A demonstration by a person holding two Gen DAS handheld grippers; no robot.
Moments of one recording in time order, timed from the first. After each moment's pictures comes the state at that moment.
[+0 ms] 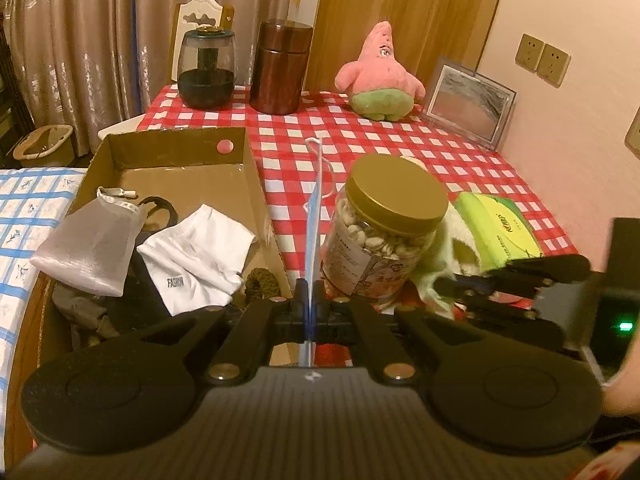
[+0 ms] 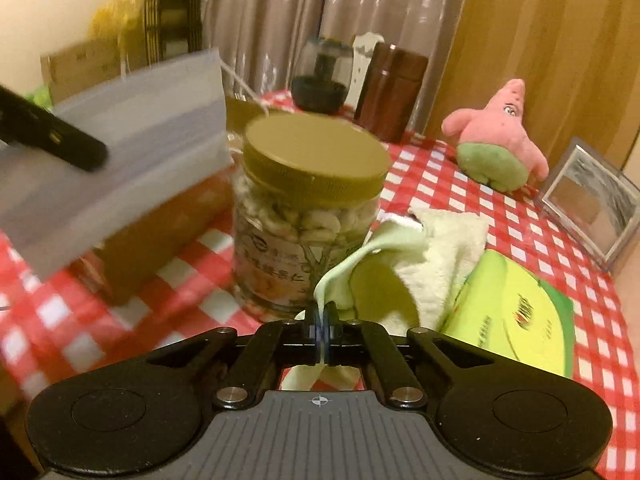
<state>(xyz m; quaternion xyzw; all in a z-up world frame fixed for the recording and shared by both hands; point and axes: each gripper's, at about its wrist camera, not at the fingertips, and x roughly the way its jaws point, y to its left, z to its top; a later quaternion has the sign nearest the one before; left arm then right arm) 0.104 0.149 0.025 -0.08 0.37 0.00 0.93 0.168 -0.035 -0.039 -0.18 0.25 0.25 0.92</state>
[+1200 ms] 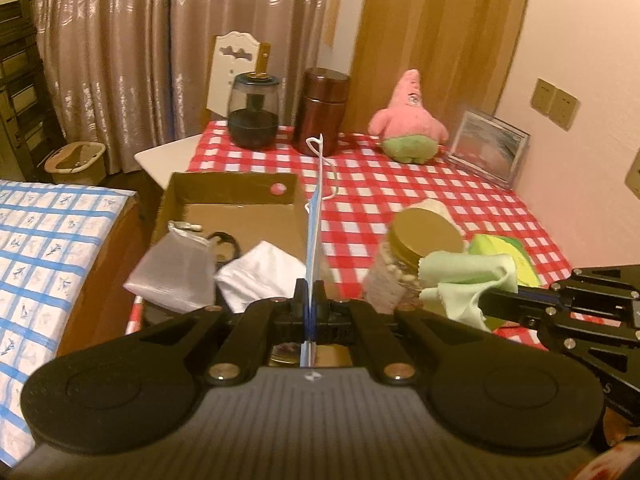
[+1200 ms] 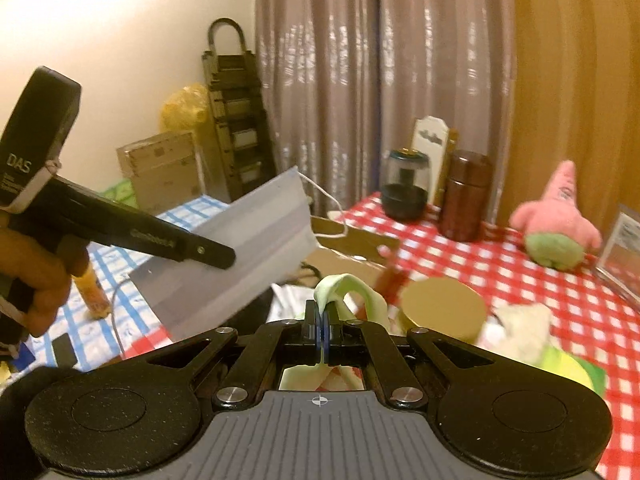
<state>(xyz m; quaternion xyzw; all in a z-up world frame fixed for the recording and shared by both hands) 0.061 0.198 0.086 -0.08 0.34 0.05 0.94 0.076 0.021 0.071 -0.10 0.18 0.37 0.91</state>
